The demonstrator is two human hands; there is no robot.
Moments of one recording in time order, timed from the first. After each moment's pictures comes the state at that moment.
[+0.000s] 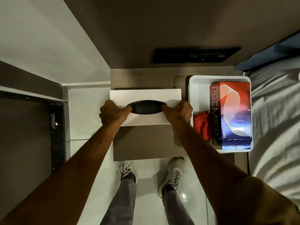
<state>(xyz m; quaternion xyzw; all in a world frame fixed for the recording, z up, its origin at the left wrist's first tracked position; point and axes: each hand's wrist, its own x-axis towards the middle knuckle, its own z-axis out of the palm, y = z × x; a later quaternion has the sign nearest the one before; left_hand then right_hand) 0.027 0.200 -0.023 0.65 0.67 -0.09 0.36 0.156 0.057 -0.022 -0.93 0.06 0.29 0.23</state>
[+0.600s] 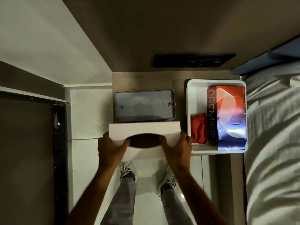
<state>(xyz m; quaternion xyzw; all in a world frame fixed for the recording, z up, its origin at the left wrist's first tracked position) -0.064 0.135 0.010 0.62 0.65 -0.10 0.42 0.066 -0.023 0.019 -0.90 0.04 0.33 0.27</state>
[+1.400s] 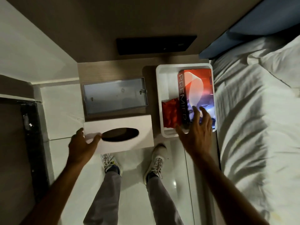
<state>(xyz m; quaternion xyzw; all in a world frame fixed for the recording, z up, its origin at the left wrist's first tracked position) -0.078 0.121 -0.006 0.69 0.60 -0.16 0.37 0.152 -0.144 0.036 -0.98 -0.14 0.15 0.07</state>
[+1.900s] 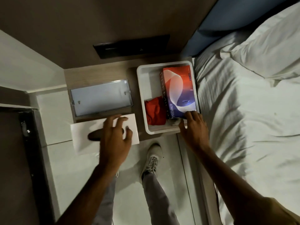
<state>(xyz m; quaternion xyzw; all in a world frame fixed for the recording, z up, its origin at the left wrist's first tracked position) 0.026 0.002 0.070 0.88 0.37 -0.02 0.32 0.193 -0.205 0.044 -0.96 -0.20 0.19 0.04</state>
